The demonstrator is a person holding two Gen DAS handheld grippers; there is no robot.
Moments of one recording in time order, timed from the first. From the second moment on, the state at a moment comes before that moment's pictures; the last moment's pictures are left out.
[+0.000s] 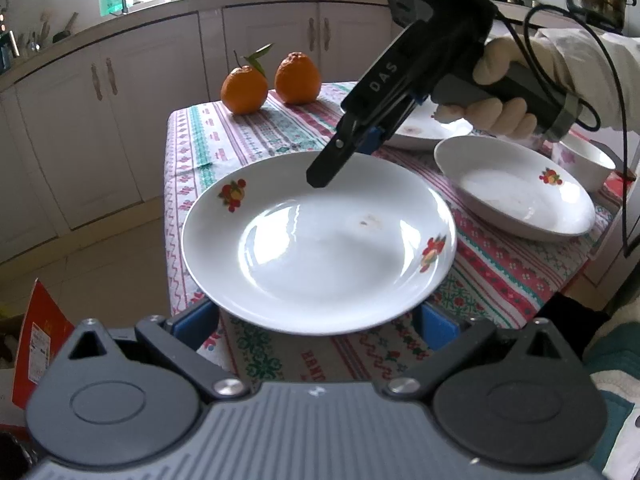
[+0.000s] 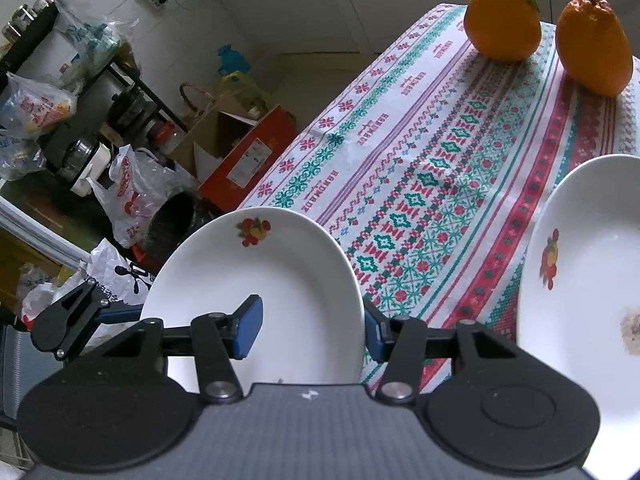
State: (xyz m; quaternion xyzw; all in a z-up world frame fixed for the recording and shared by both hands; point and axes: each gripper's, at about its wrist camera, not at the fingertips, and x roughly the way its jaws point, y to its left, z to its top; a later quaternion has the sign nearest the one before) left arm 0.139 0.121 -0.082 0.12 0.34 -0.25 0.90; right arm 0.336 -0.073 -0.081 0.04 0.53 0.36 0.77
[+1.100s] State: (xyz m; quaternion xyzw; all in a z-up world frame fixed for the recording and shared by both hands) left arm 0.186 0.119 -0.089 0.14 0.32 -0.26 0.90; right arm 0.379 -0.085 -0.079 0.05 0.51 0.31 0.80
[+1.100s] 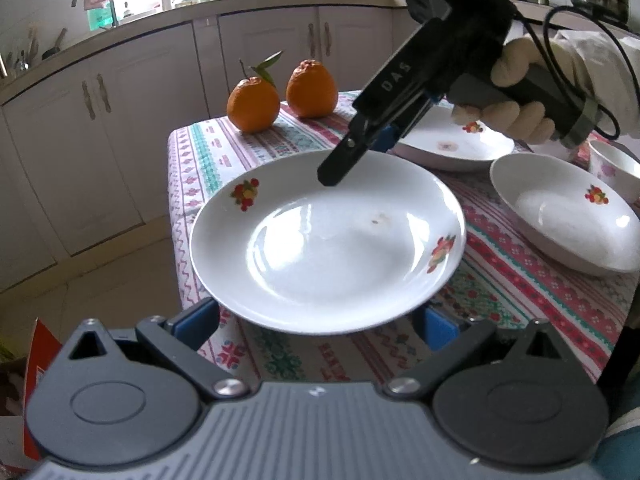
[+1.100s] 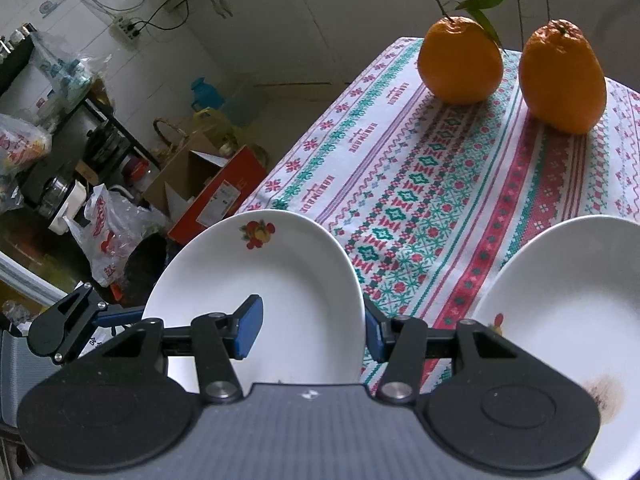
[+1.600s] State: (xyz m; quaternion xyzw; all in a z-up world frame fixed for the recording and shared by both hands) left arm 0.191 0.117 -0.091 0.15 0.32 -0.25 0.90; right arm 0.379 -0.080 -0.081 0.04 0.51 0.31 0.80
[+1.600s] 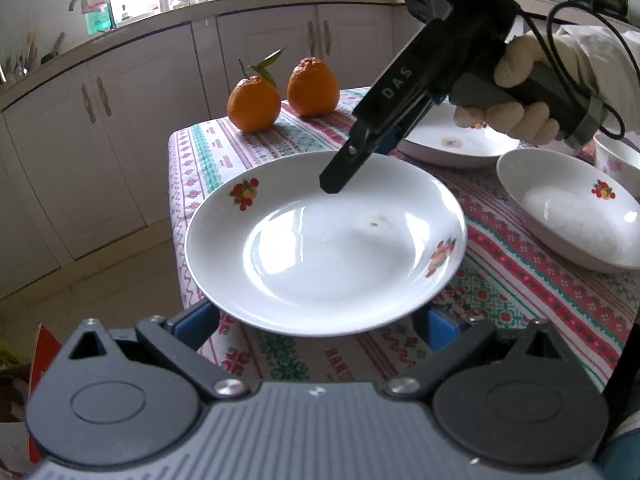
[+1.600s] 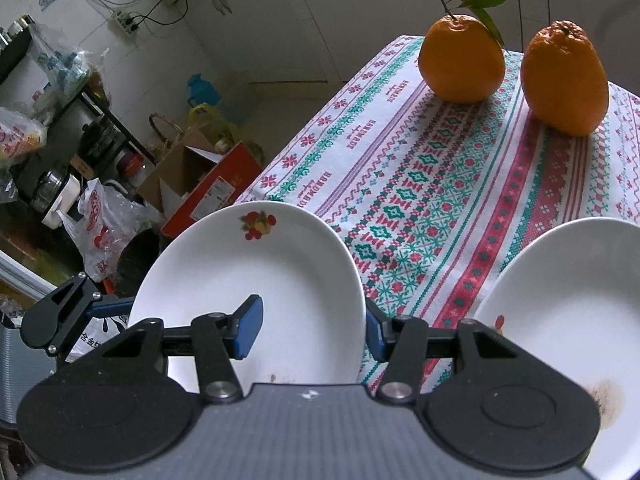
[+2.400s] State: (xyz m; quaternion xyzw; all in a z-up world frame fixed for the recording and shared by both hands) left arm 0.156 0.119 -0.072 0.12 0.32 -0.22 0.91; right arm 0.320 -0.094 -0.037 -0.01 0.43 0.30 0.85
